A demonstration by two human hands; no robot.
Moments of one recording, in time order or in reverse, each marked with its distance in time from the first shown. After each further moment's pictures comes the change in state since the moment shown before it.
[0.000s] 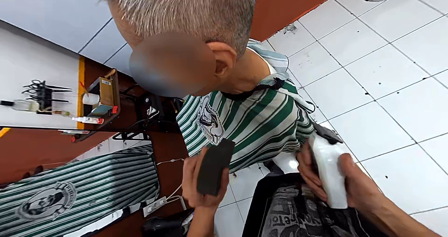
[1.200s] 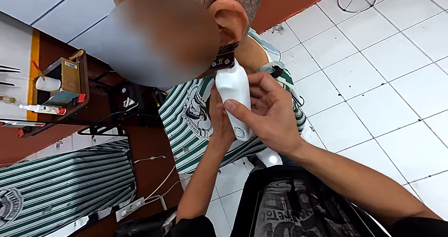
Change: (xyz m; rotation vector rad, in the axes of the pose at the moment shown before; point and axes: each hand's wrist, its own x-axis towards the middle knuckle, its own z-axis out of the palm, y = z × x) left_hand 0.021 -0.018 0.093 -0.150 -0.271 -0.167; right_hand 0.129 -0.003 0.089 -0.639 0.217 -0.422
